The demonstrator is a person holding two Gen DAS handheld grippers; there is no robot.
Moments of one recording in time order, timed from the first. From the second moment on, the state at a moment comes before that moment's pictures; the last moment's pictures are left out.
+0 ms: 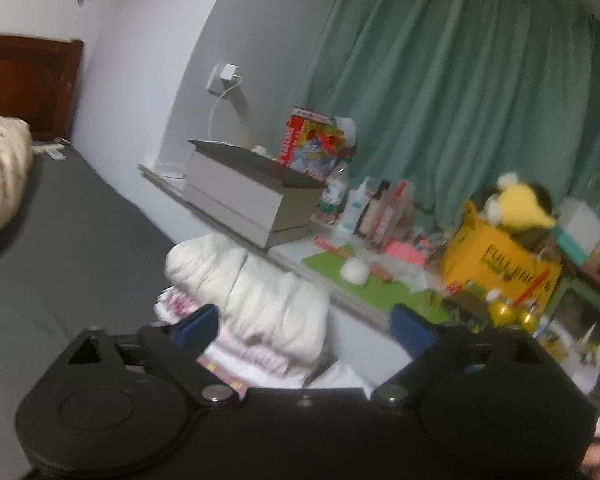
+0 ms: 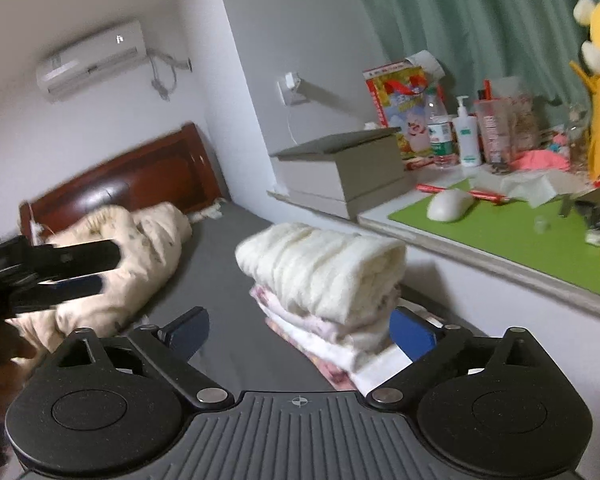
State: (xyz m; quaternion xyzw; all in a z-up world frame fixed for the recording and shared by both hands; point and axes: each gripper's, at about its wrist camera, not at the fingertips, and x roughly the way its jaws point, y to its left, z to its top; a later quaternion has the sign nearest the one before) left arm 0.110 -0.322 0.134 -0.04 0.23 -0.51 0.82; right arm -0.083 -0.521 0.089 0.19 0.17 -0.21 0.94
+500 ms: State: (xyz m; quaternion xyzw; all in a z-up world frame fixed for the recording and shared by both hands) left arm 0.015 -0.299 0.145 0.11 0.26 -0.42 0.86; right arm -0.142 -0.463 0.100 0.15 0.26 -0.27 0.91
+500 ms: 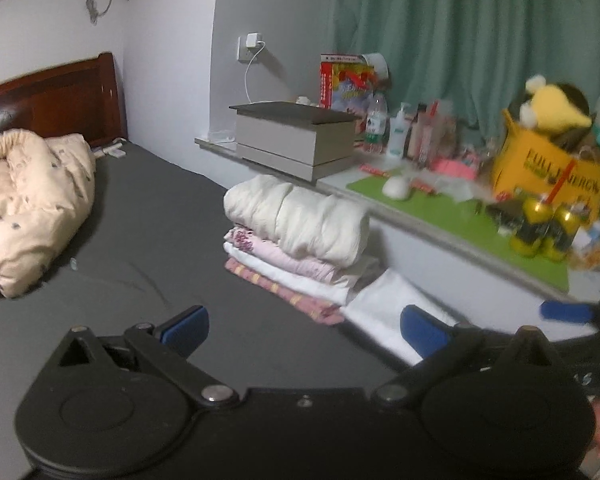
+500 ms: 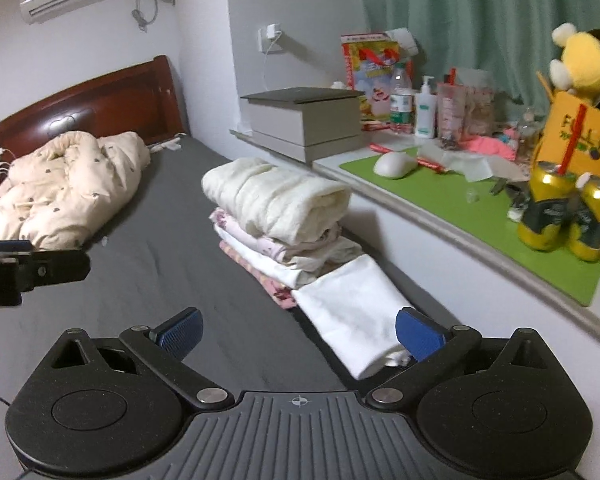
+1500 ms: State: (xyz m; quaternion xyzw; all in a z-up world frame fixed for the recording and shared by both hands) left arm -0.006 -0.315 0.170 0.16 0.26 -0.32 0.89; right arm -0.135 -0.459 0.123 0.13 0.29 -0.34 0.88
